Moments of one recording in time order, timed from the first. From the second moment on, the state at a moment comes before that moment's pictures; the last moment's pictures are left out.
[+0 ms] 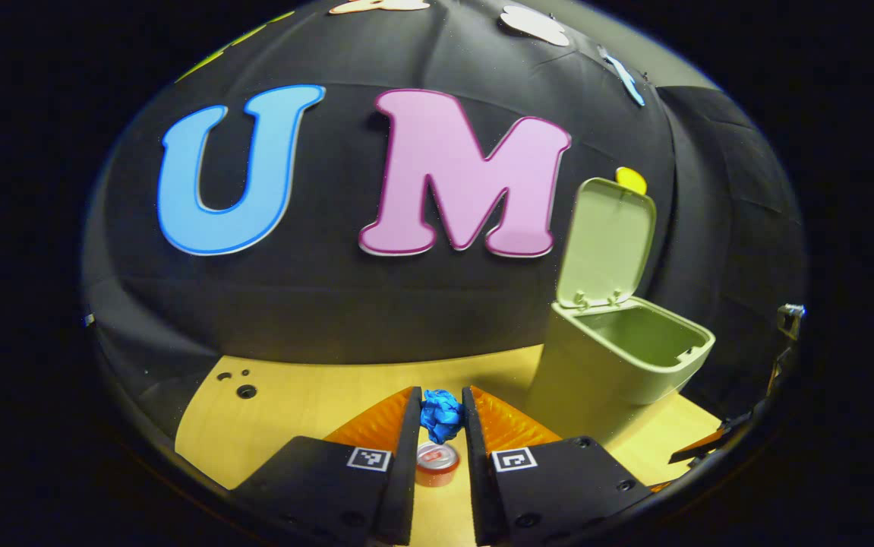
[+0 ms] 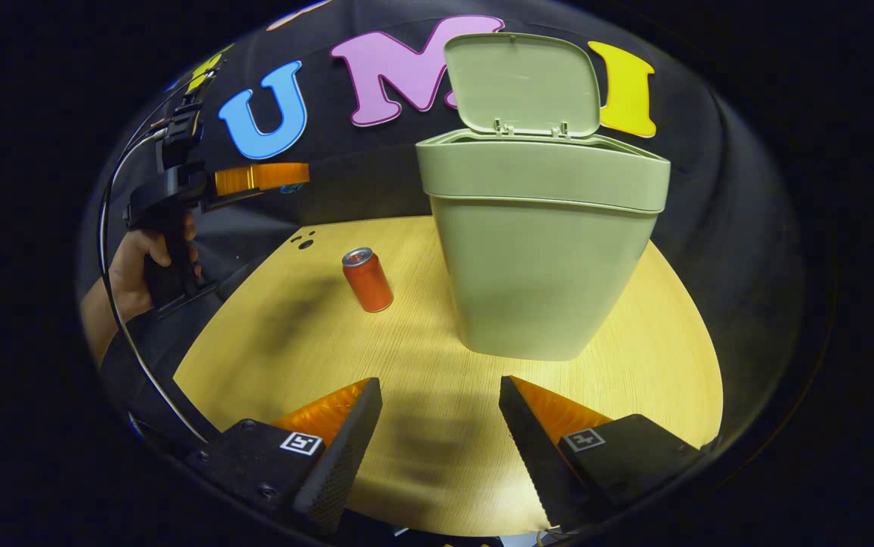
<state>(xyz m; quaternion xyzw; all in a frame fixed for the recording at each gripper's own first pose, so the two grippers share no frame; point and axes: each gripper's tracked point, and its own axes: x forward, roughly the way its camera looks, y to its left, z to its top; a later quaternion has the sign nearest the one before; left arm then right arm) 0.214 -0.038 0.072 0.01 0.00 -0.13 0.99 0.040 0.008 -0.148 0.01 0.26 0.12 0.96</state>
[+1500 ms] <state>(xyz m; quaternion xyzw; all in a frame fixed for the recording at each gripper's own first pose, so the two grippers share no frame) 0.228 -0.209 0.097 -0.02 -0.02 -0.28 0.96 0.047 -0.020 -0.154 0.04 0.27 0.09 0.96</state>
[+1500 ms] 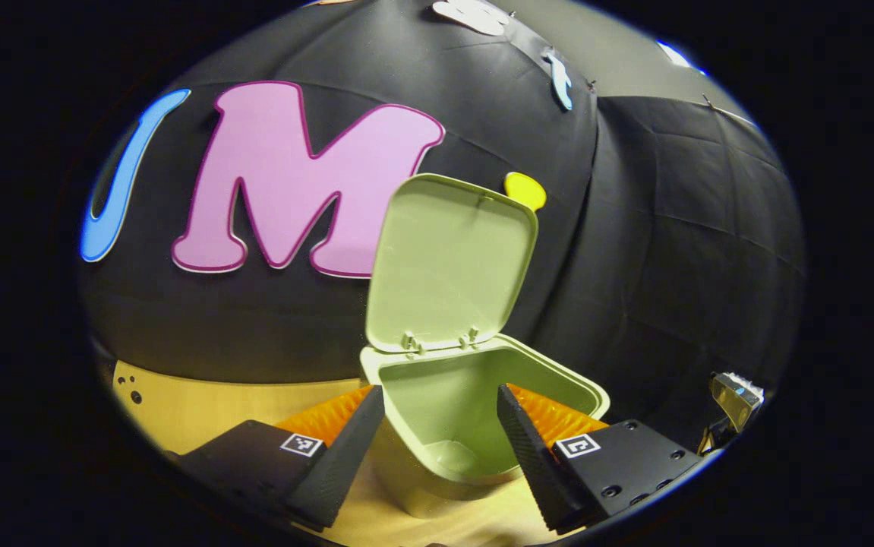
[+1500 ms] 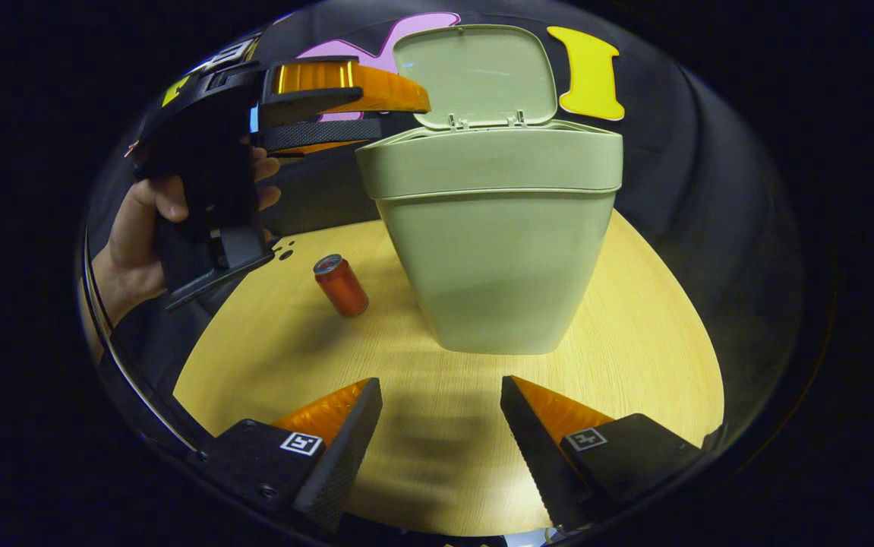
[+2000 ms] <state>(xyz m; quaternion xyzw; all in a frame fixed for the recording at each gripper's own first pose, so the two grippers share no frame) 0.220 -0.043 0.052 -0.07 0.01 -0.11 0.99 0.045 0.018 -0.172 0.01 0.30 0.13 0.95</state>
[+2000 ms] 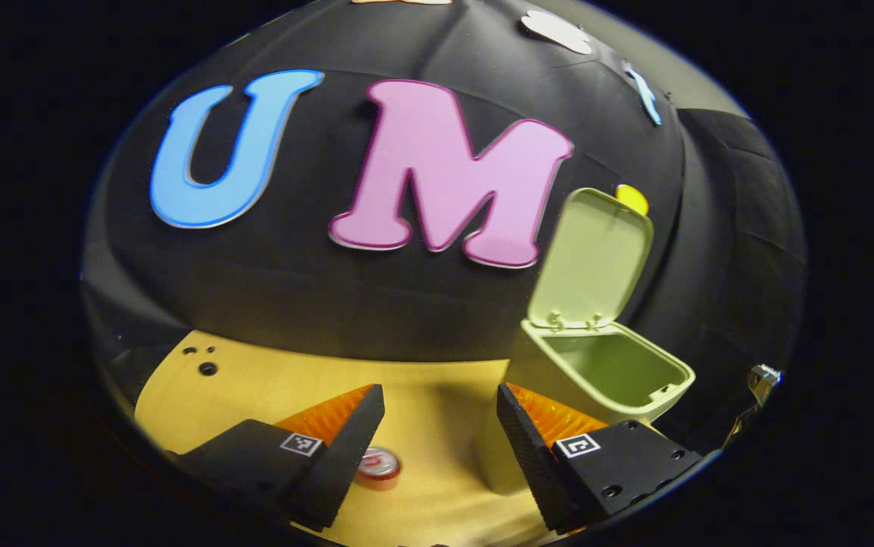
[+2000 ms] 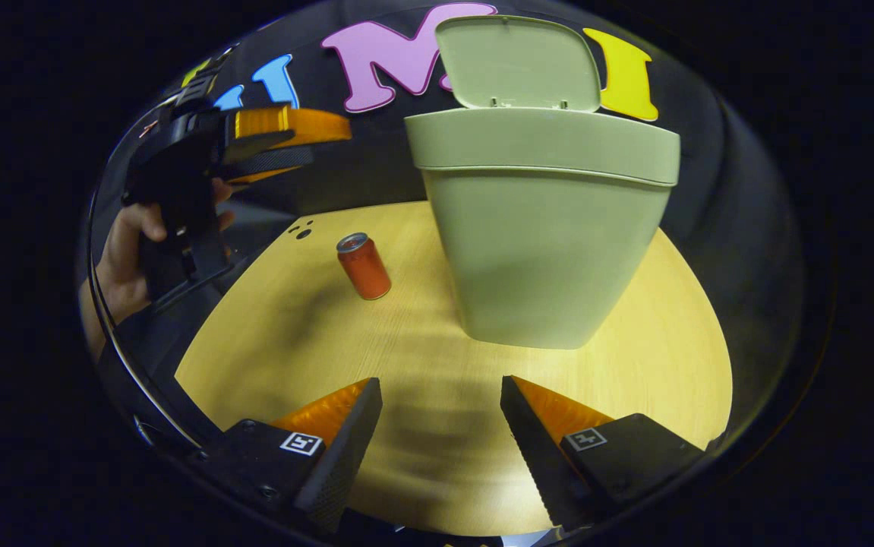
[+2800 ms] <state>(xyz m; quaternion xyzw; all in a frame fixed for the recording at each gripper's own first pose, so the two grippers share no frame) 0.062 0.129 -0.115 -0.13 0.13 0.10 0.98 0.113 0.143 -0.196 -0.04 0.31 0.22 0.92</state>
